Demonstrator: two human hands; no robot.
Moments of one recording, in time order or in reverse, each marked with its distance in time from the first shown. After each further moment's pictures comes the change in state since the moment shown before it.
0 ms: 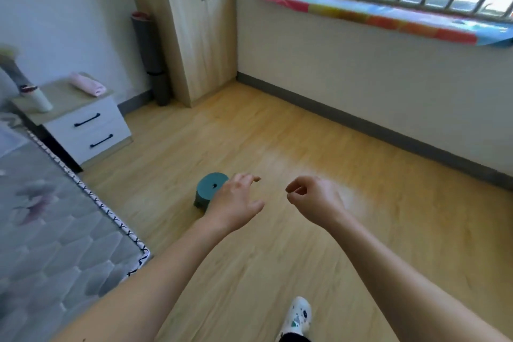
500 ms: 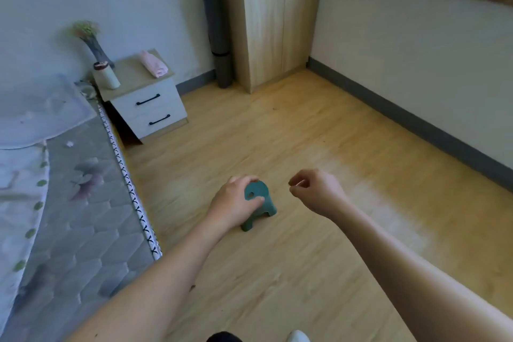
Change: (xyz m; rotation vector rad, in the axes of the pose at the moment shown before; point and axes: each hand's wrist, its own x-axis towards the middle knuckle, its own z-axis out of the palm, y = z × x) left_hand 0.204 -0.078 -0.024 -0.158 0.078 -0.464; right_hand 0.294 -0.055 0.030 -0.071 -0.320 -0.282
